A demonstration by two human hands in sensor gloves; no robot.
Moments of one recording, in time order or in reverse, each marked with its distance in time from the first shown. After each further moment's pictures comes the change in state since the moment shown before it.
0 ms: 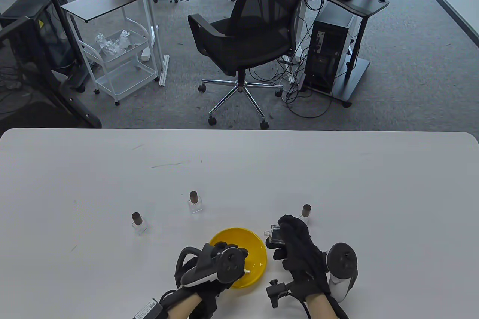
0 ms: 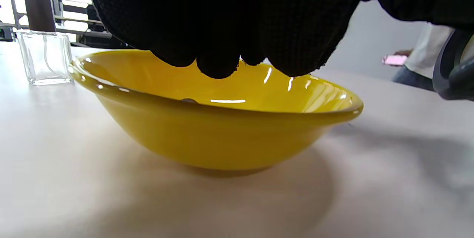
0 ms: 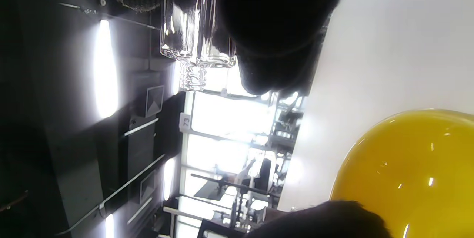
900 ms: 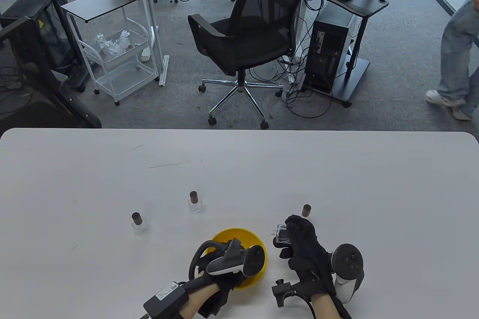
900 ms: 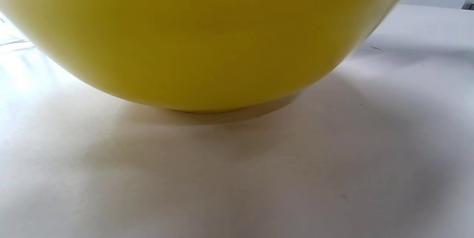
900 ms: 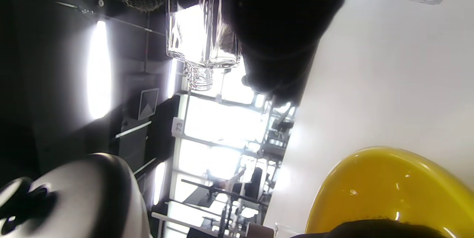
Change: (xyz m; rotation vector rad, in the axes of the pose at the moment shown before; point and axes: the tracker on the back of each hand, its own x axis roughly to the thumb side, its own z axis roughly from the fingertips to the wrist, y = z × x) left_hand 0.012 -0.027 -0.040 -0.180 -0.010 -0.111; right_hand -0.005 -0.012 0.001 -0.024 0.010 0.053
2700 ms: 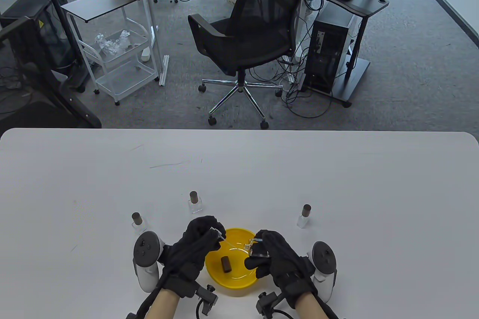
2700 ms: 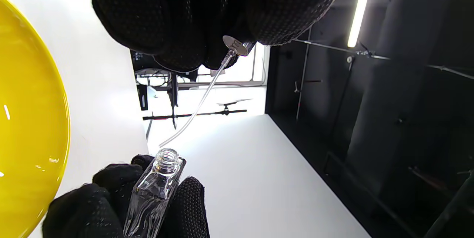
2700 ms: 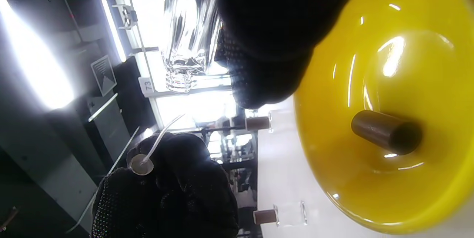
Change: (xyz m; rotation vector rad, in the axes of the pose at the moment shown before) left_hand -0.101 0.006 0.081 0.642 -0.132 1.515; right_hand -0.022 0.052 0.009 0.282 0.258 -0.290
